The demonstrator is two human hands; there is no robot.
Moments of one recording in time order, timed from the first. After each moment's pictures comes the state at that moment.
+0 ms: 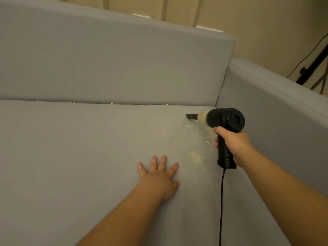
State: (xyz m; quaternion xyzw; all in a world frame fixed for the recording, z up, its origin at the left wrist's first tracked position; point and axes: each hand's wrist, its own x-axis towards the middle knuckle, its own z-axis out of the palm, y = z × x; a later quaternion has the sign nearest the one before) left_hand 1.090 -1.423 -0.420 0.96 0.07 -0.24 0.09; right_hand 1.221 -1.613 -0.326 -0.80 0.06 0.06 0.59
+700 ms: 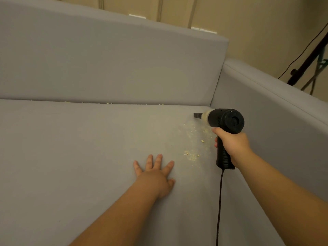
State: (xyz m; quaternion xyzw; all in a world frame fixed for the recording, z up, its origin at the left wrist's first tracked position) left_hand 1.088 -1.424 -0.422 0.97 0.08 -0.22 0.10; right_hand 1.208 -1.624 -0.322 -0.81 0.06 0.01 0.58
